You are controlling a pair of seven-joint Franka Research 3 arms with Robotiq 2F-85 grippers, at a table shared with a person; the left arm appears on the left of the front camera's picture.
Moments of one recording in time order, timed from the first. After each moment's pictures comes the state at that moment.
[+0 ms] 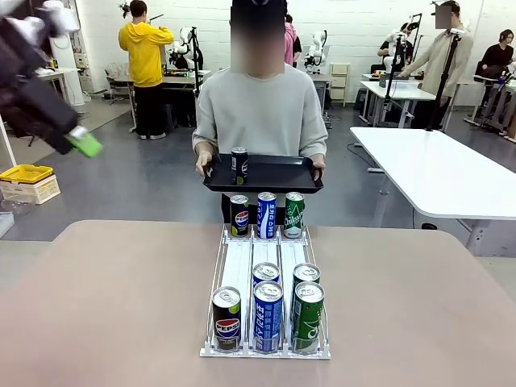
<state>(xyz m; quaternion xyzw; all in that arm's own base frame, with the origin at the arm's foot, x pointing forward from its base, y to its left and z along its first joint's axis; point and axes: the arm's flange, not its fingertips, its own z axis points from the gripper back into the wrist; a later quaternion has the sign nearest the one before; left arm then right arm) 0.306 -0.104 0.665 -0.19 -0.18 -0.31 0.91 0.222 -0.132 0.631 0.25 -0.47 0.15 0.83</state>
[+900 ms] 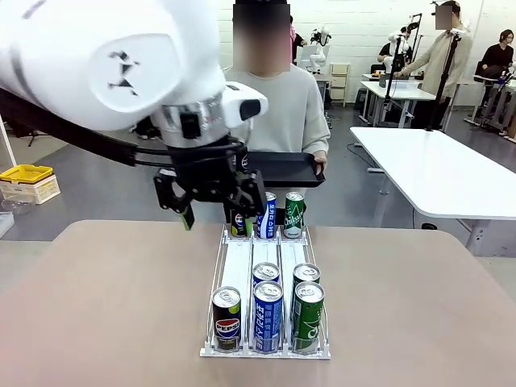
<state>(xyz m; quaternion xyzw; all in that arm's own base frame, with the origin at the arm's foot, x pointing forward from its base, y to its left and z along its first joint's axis) 0.284 -0.347 0.575 -0.04 -0.12 -0.09 0.99 0.222 -0.132 0.631 0.25 -0.47 0.15 0.83</state>
